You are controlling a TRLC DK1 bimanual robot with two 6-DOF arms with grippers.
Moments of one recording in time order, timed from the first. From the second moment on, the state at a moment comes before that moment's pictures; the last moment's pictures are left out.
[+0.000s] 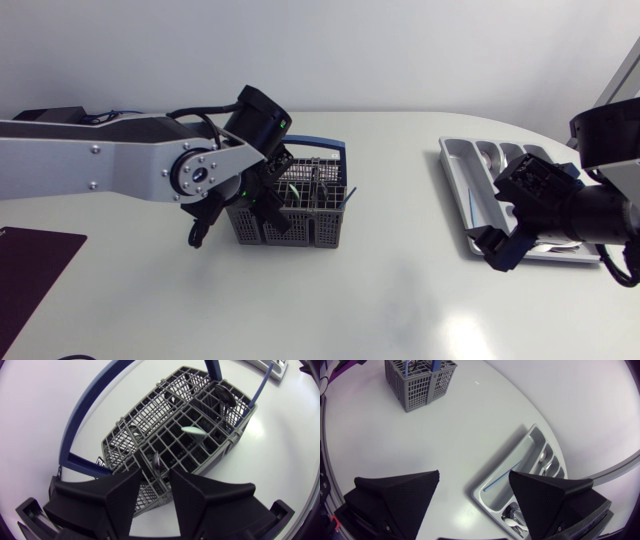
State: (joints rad) left arm -0.67 1.65 1.09 -0.41 -0.41 0.26; right arm 0.12 1.04 0.70 -0.53 -0.04 -0.68
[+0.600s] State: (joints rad) left arm -0.67 1.70 1.11 -0.35 -0.44 0.26; right arm 0.30 1.01 0.66 -0.53 0.00 -0.54
